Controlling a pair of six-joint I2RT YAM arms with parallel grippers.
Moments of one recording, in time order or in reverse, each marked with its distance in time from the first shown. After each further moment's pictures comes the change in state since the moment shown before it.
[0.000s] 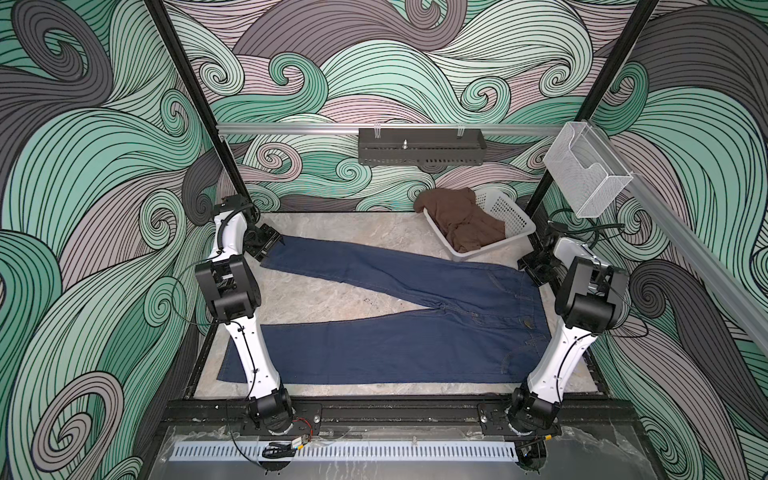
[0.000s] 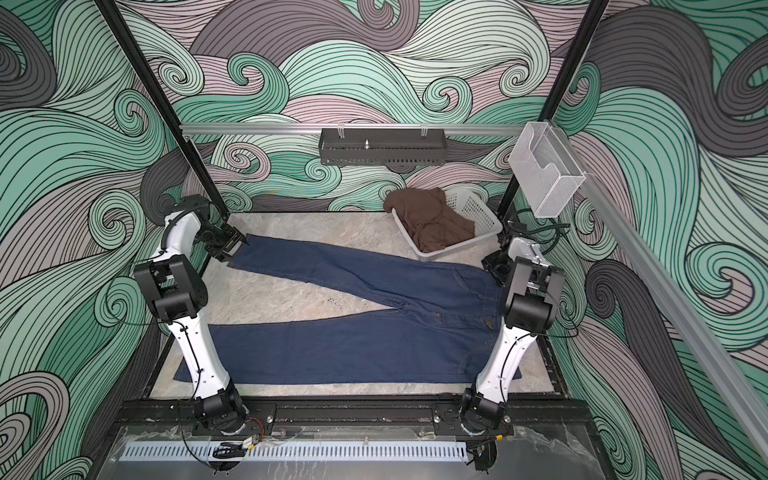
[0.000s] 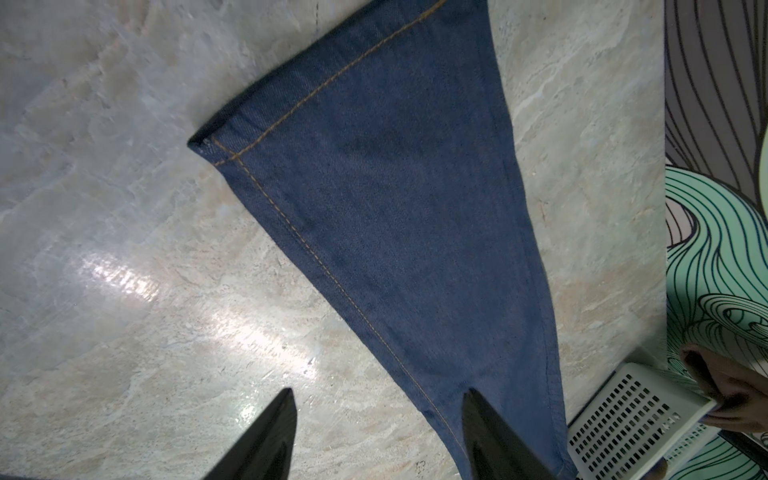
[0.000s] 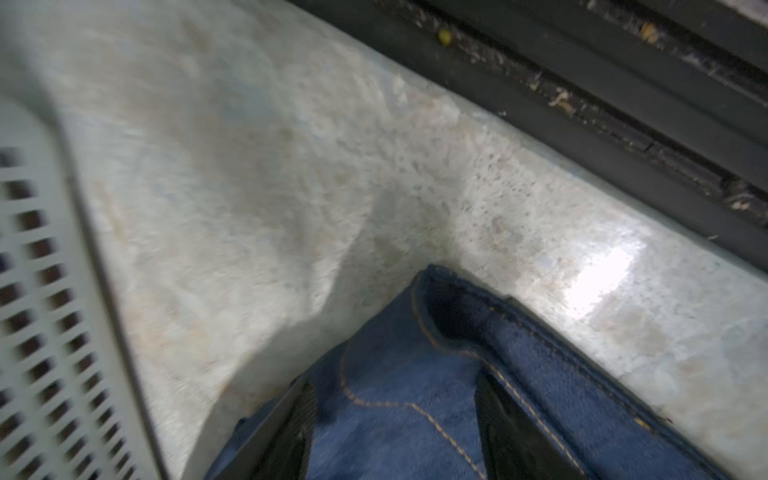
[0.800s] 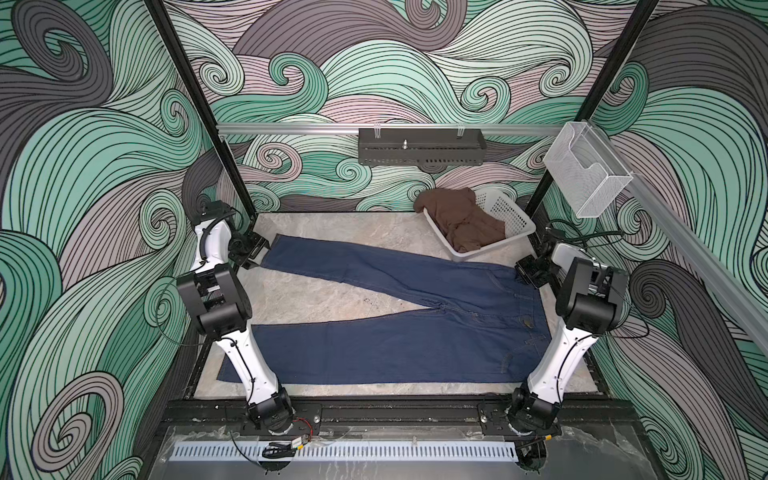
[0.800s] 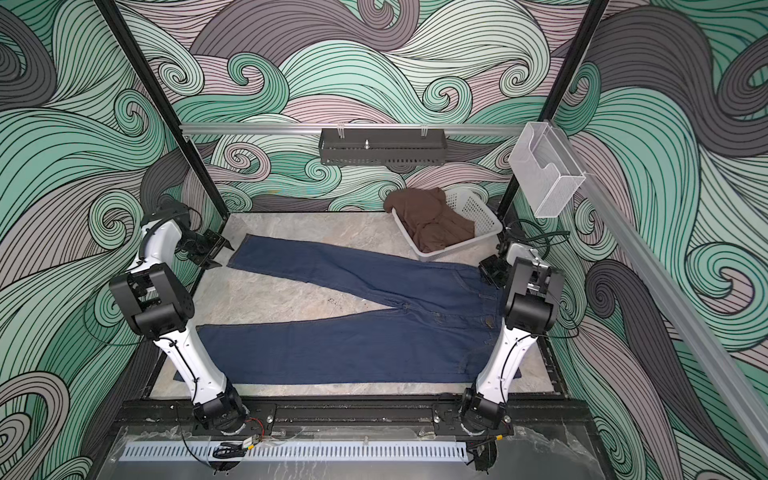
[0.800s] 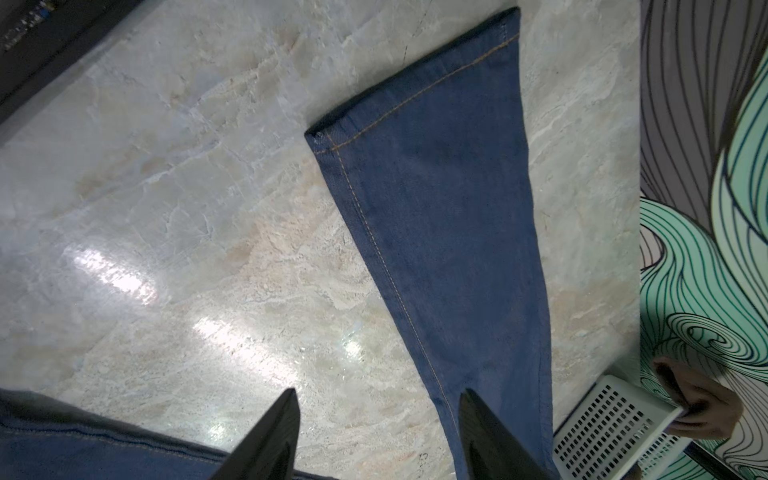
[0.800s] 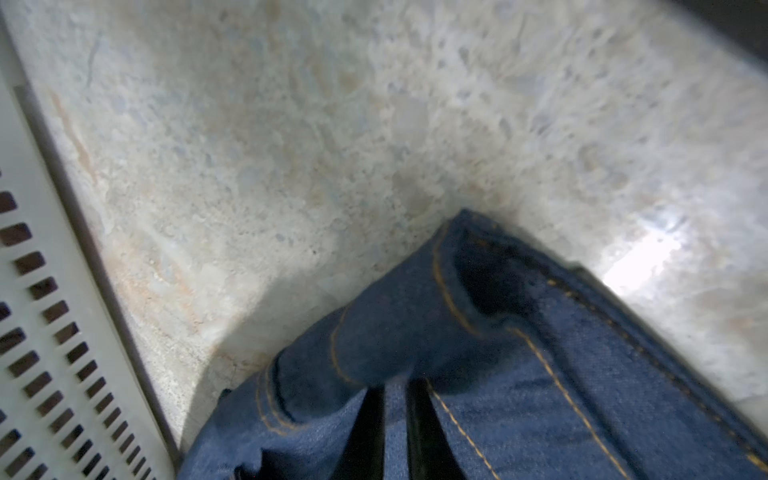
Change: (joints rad) left arm 0.085 -0.181 -0.225 0.070 0.000 0.004; right arm 0.003 -0.028 -0.101 0.079 -0.140 -0.029
